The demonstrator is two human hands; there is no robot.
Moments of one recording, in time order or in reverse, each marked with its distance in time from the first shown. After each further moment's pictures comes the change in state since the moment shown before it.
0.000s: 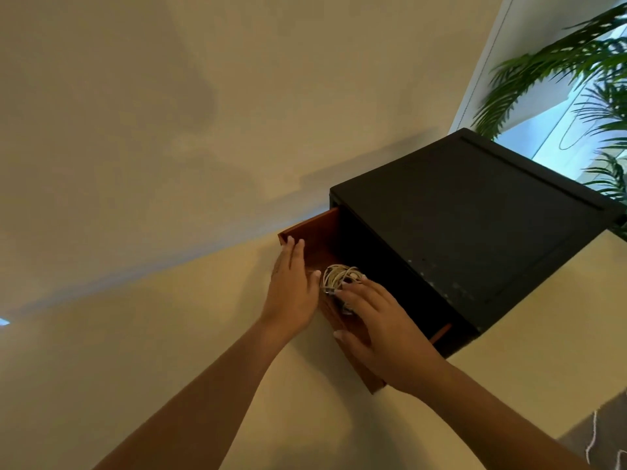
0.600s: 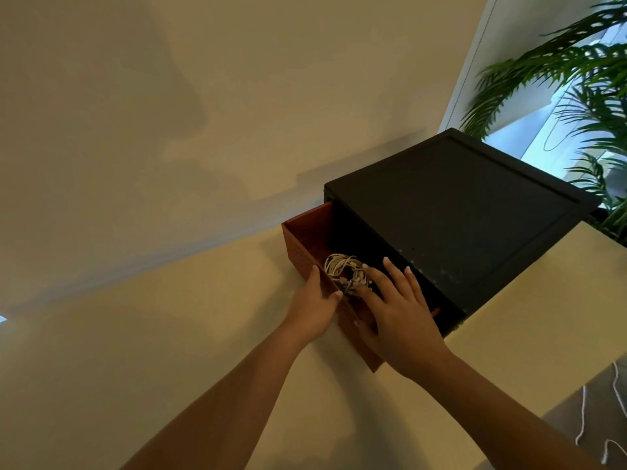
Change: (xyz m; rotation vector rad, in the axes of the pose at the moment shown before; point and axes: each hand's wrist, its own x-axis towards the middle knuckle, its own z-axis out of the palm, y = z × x) left_hand -0.024 0.006 0.037 -0.395 -0.288 -0.273; right_hand -0.017 0.017 0.010 -0.363 0.106 0.109
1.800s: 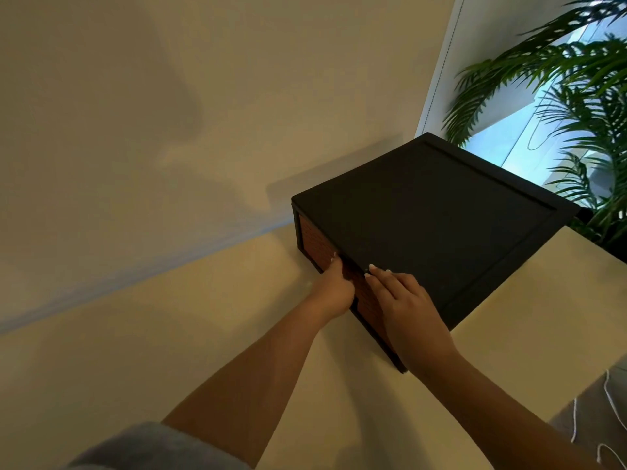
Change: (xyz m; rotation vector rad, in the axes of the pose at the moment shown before) left_hand 0.078 0.064 0.067 -0.019 -0.151 -0.012; right_hand 0.022 0.082 0.013 -0.019 0.097 0.045
